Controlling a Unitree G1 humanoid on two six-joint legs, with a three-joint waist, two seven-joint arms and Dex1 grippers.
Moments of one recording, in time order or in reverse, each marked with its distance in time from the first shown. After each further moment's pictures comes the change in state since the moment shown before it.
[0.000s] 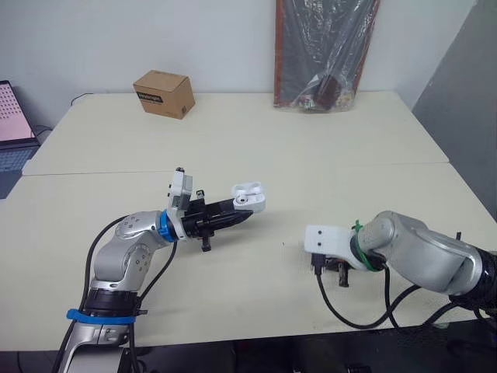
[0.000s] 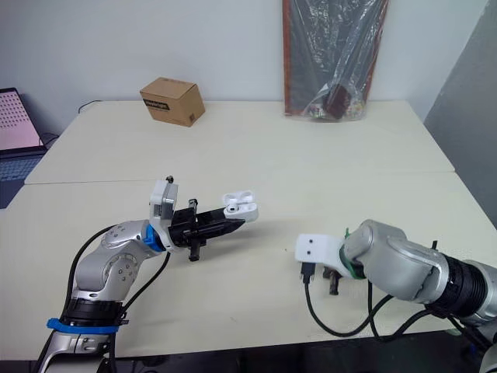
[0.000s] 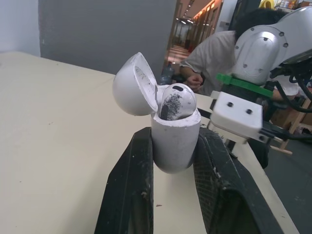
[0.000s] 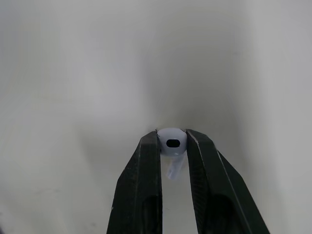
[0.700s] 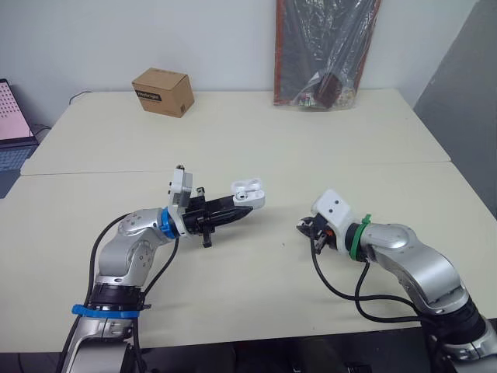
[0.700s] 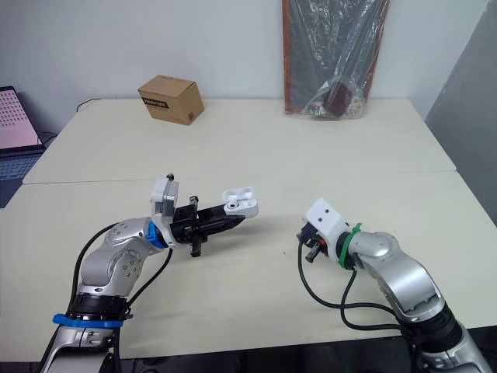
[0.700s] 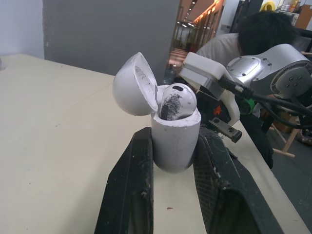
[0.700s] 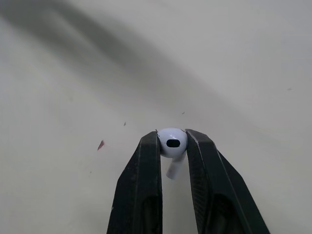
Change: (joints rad) left arm -0.042 -0.019 -0.001 0.078 0.015 -0.046 -0.024; right arm 0.513 0.436 -0.634 0.094 0.008 -0.443 -0.308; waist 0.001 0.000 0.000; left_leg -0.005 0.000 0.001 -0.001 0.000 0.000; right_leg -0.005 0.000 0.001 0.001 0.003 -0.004
